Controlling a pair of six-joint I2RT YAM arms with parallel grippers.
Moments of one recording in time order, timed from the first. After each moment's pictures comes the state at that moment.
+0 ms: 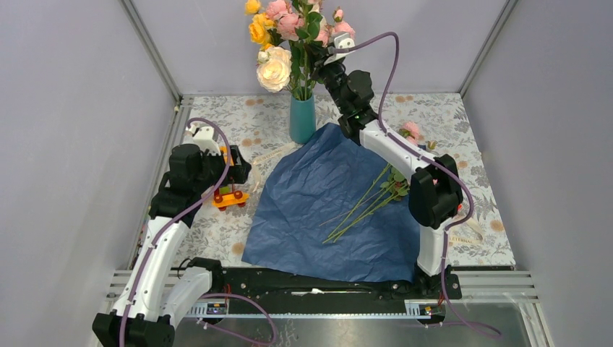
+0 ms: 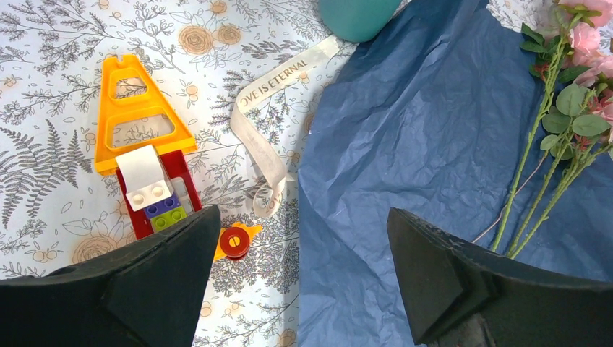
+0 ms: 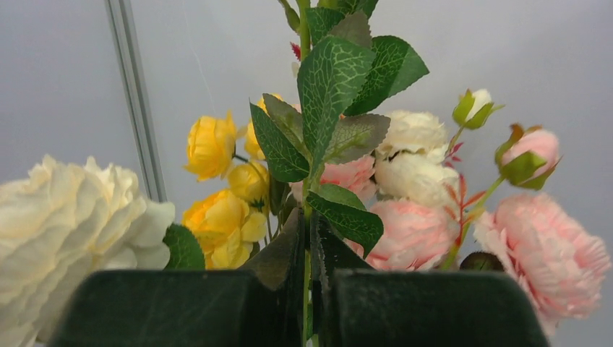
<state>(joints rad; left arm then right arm) -0.14 0.83 0.86 -0.50 0.18 -0.21 0.57 1.96 1.73 0.72 0.02 -0.04</state>
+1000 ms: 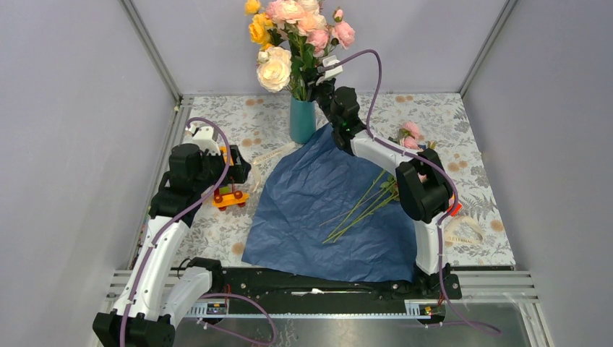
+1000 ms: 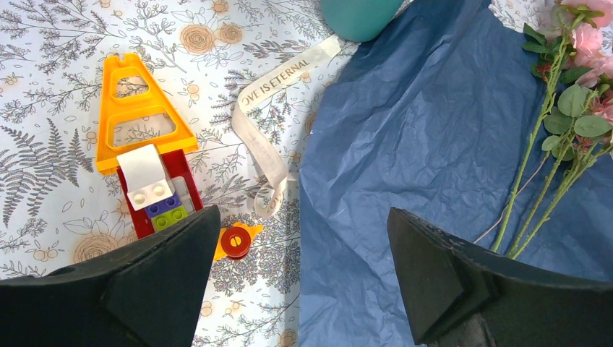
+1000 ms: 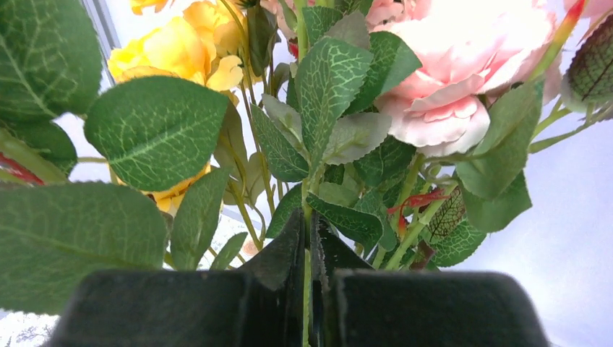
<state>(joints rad) -0.13 0.84 0.86 -0.50 0.18 -0.21 0.59 2.05 1.59 0.75 0.07 0.00</state>
